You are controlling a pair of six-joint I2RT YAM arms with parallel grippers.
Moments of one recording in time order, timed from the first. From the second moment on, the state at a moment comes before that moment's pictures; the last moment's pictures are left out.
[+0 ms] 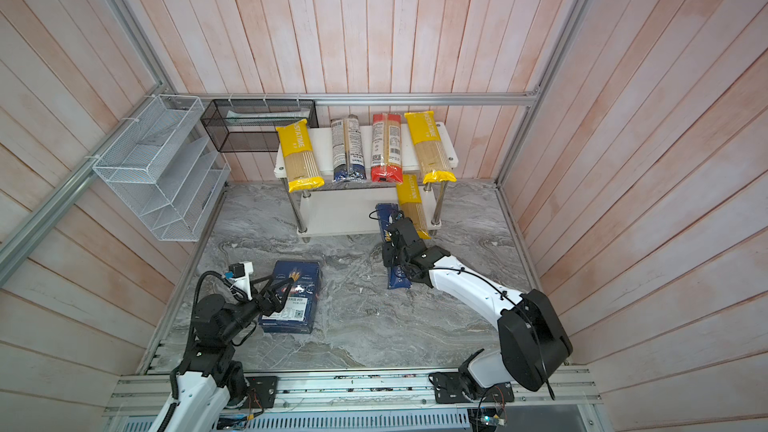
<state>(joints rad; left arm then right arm) -0.07 0.42 0.09 0.12 0.52 -0.43 0.63 1.45 0.98 -0.30 0.16 0.37</state>
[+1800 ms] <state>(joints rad) -0.07 0.46 0.09 0.13 0.50 -0.43 0.46 1.94 1.41 -0.23 0.11 0.31</state>
